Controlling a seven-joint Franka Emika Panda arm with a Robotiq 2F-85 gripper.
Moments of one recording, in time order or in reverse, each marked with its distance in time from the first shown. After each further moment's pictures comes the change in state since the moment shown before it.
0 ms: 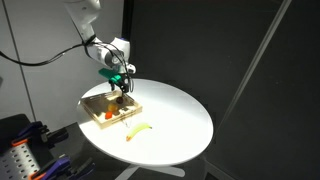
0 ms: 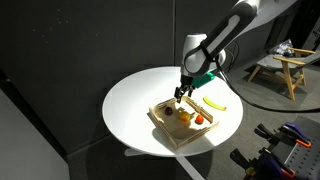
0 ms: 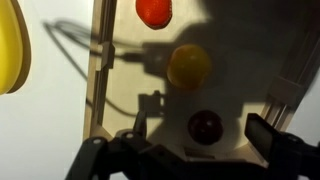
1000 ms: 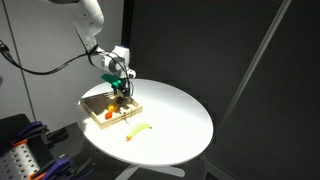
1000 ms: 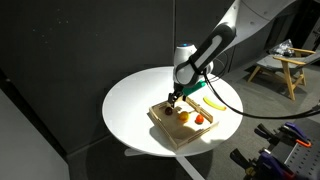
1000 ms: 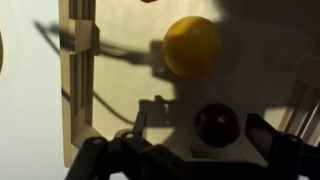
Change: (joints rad) arm 0.080 0.173 -0.059 0.172 -0.048 -0.001 0.128
